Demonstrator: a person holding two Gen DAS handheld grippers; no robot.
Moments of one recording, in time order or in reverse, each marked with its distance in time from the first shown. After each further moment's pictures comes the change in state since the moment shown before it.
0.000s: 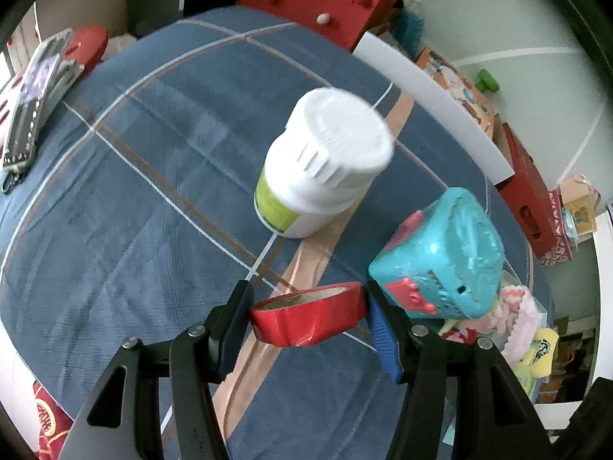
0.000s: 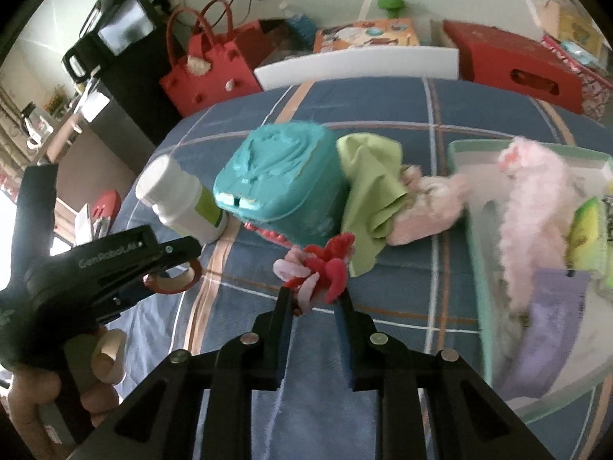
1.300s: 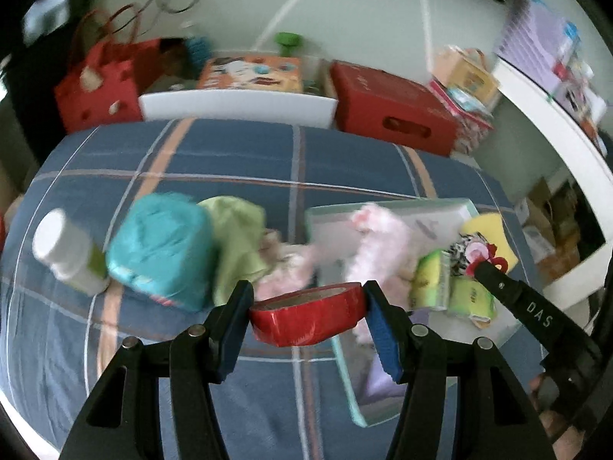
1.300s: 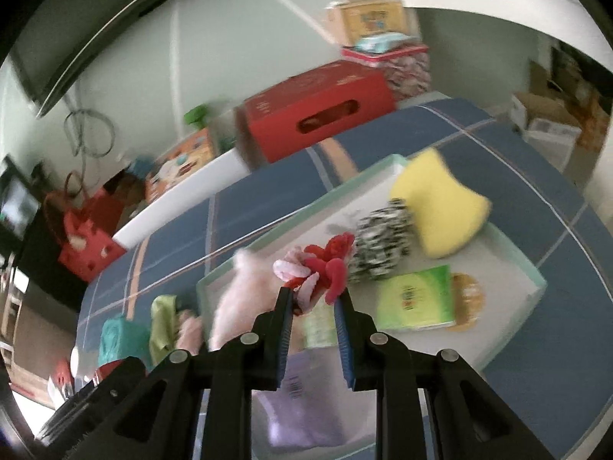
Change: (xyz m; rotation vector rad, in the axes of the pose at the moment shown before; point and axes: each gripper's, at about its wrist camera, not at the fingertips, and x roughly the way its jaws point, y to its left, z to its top) left arm -0.038 -0.207 -0.084 0.585 -0.076 -0.116; right arm -0.107 -0.183 0.013 0.489 -0.284 -0.277
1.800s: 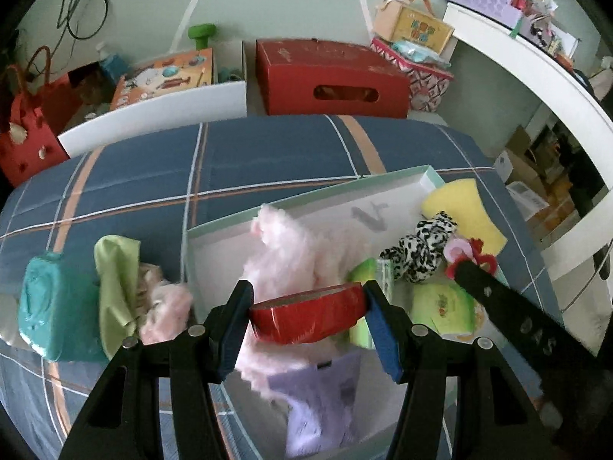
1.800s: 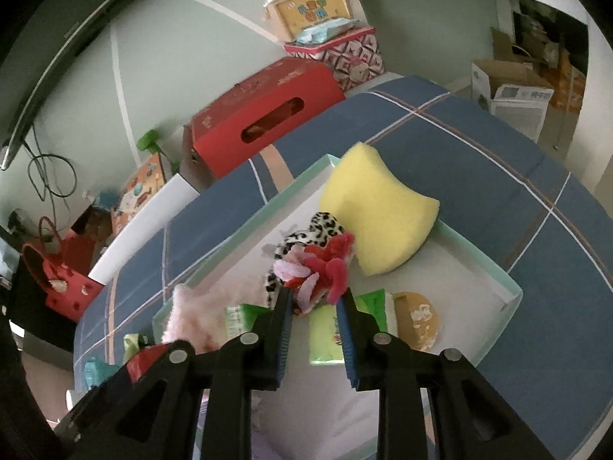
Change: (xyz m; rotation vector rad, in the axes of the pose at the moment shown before) left arm 0.067 -0.088 0.020 0.167 0.066 -0.050; right arm 0.023 -0.051 0.018 0.130 0.024 -0.048
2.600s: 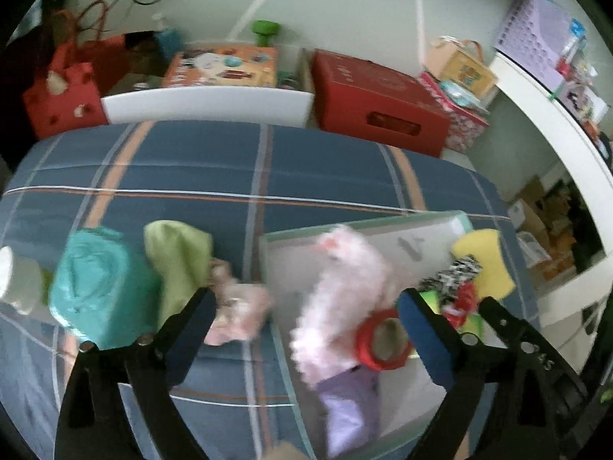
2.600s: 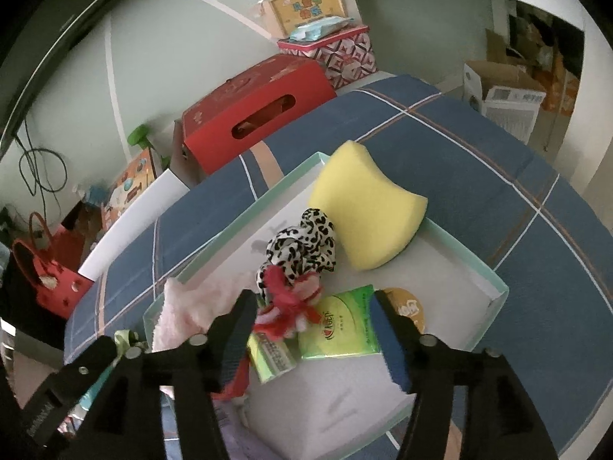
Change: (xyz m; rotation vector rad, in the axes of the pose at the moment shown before) left arm -0.032 0.067 0.002 -0.196 -0.033 0.025; right arm -0.005 0.004 0.000 -0.021 0.006 -0.054
